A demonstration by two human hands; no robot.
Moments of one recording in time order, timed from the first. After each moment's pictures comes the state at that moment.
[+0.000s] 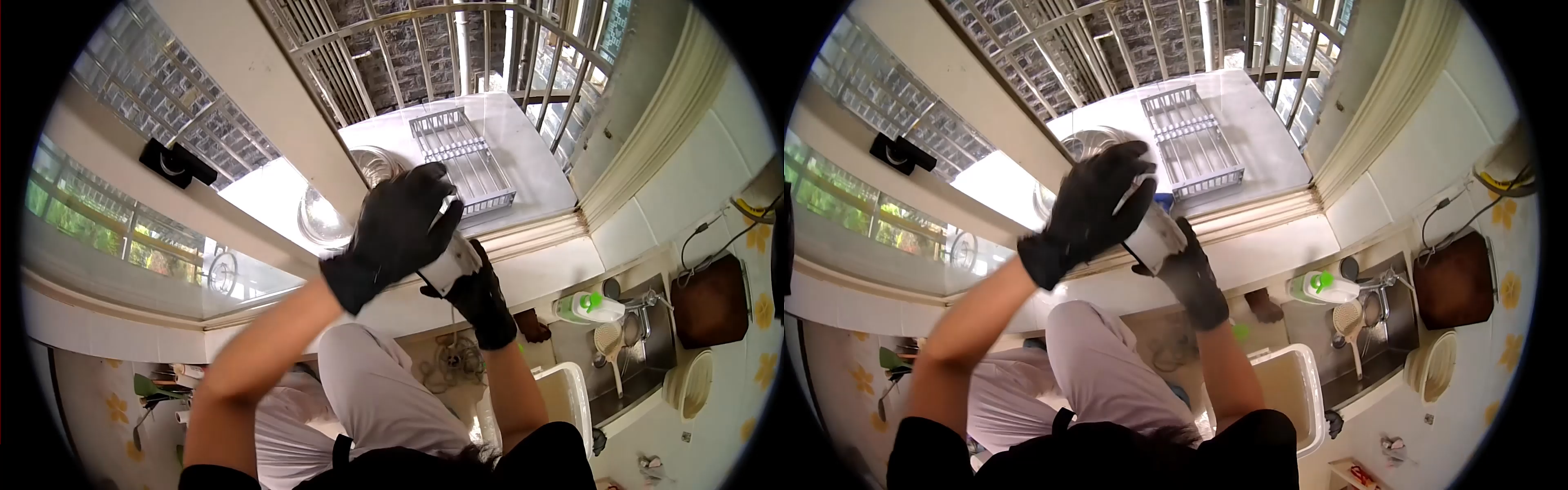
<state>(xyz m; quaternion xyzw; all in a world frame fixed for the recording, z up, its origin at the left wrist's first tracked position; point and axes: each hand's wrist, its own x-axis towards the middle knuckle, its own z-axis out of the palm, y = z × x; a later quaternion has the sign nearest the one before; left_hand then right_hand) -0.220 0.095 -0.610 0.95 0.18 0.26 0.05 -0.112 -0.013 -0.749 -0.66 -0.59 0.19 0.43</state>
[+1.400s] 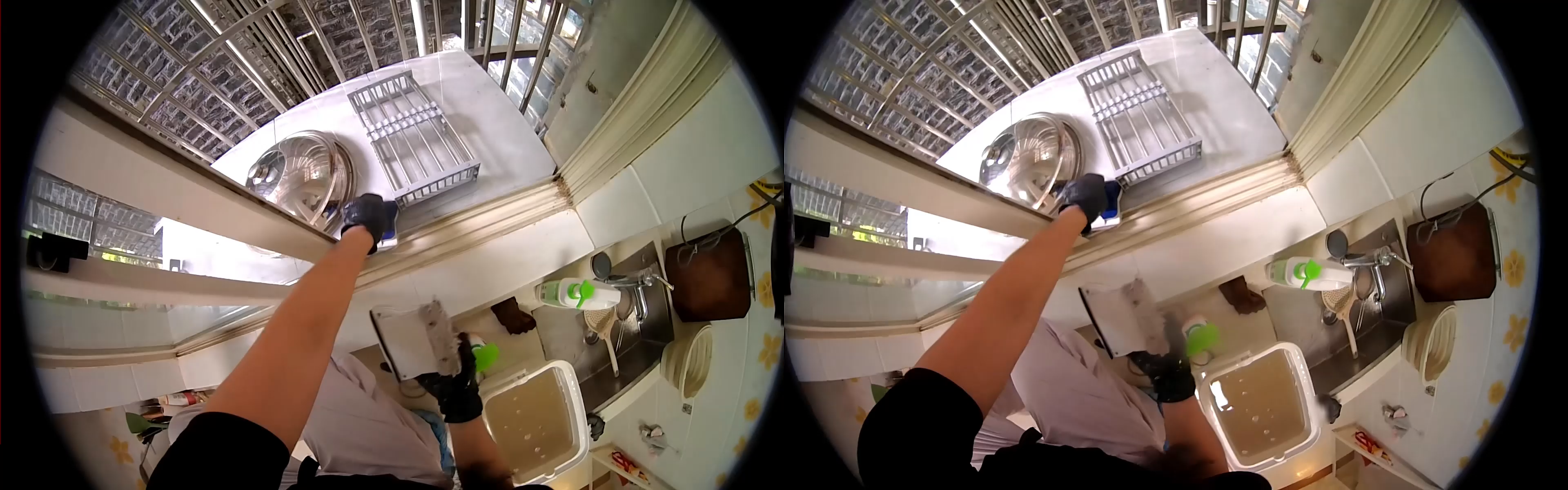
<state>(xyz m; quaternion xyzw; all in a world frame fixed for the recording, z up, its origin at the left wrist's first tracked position) -0.139 0.220 -0.882 0.88 0.46 -0.10 0.11 -0.145 -0.123 -0.884 -0.76 -0.56 0.13 0.30</state>
